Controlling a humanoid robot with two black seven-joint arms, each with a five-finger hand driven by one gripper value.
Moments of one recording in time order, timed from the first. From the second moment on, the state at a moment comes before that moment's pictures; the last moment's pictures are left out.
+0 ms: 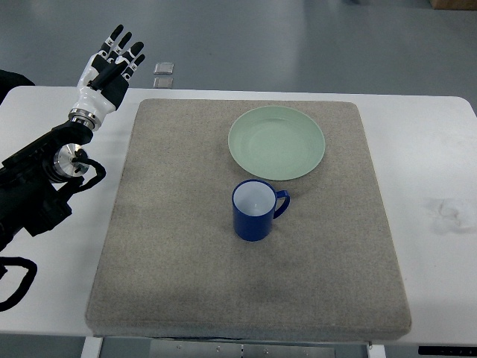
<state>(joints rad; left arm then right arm) -0.88 0.21 -0.69 -0.42 -0.01 -0.36 -0.44 0.02 0.00 0.03 0.12 -0.02 0.04 0.21</state>
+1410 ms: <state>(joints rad) -0.87 0.61 -0.32 -0.93 0.31 -0.61 -0.42 0.02 0.00 0.03 0.12 -0.02 0.04 0.21</state>
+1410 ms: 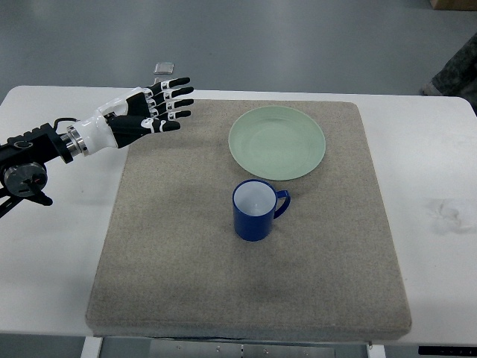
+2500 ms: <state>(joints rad) -0.81 0.64 -0.32 -1.05 0.65 -0.61 -0.43 0.02 0.00 0.03 0.12 -0.02 0.04 0.21</state>
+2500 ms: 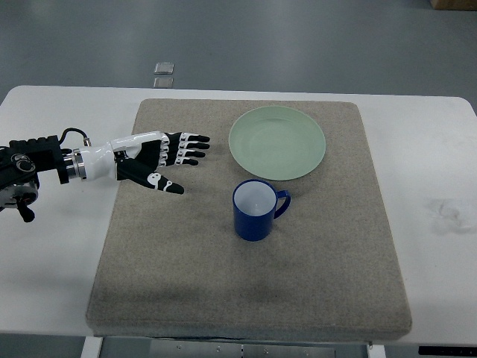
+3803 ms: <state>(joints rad) -0.78 0.46 -0.32 -1.09 0.72 -0.61 -0.43 0.02 0.00 0.03 0.12 -0.02 0.04 0.21</state>
